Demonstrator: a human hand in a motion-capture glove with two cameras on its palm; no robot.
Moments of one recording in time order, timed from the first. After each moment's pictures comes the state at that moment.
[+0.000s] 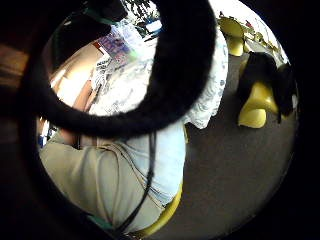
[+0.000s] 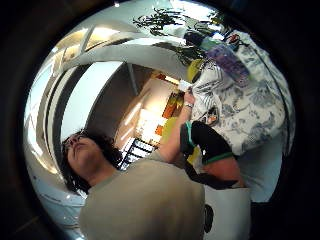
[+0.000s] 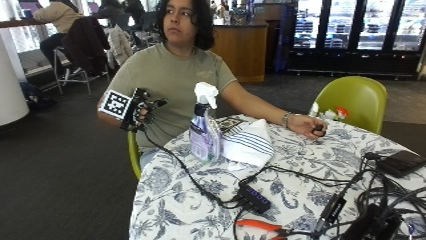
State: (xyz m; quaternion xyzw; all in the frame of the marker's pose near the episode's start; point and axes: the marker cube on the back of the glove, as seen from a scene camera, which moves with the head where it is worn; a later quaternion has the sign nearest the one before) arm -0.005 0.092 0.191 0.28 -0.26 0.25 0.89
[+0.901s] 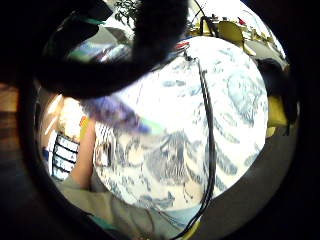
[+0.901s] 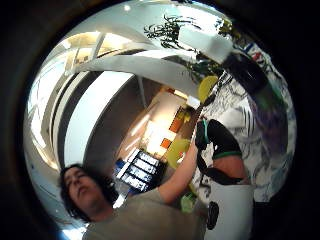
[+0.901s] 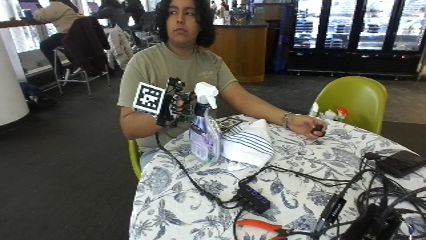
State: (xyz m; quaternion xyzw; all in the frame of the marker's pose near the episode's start) arm 0.028 -0.091 0.148 0.36 -0.27 0.18 0.88
